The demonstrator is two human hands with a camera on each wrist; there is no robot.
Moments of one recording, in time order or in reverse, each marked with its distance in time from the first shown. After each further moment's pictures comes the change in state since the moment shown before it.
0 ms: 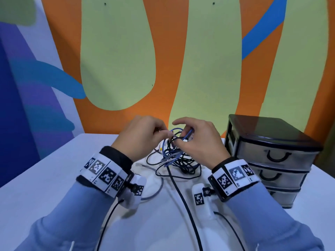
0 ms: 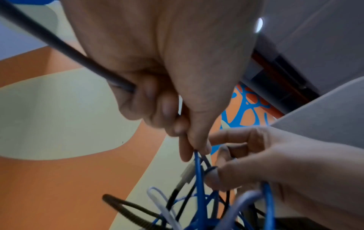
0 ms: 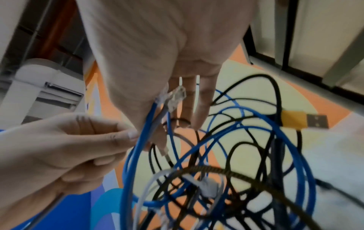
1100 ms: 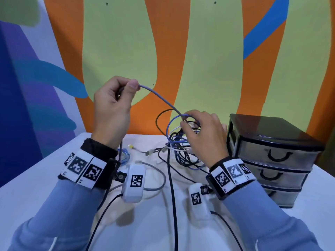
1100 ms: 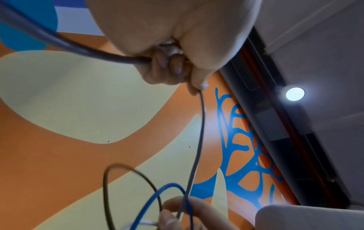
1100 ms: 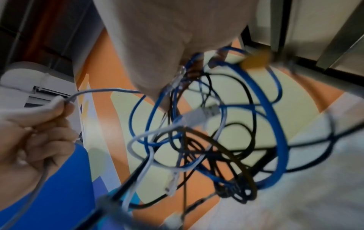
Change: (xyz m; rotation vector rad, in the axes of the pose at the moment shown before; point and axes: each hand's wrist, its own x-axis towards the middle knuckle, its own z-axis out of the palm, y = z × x) left_hand 0.000 -0.005 -0.042 -0.711 0.625 -0.050; right_hand 0.003 0.001 0.005 -0.133 0.240 0.055
